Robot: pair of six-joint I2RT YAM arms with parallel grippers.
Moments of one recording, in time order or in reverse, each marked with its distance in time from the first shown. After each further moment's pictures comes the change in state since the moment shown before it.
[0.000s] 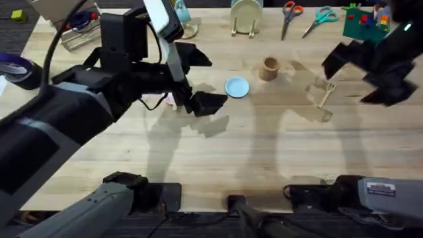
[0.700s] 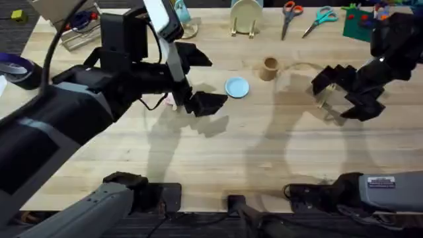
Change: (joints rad) left arm 0.000 0.000 0.000 0.000 0.000 0.000; right arm -0.116 0.105 -0.232 0.292 -0.133 -0.088
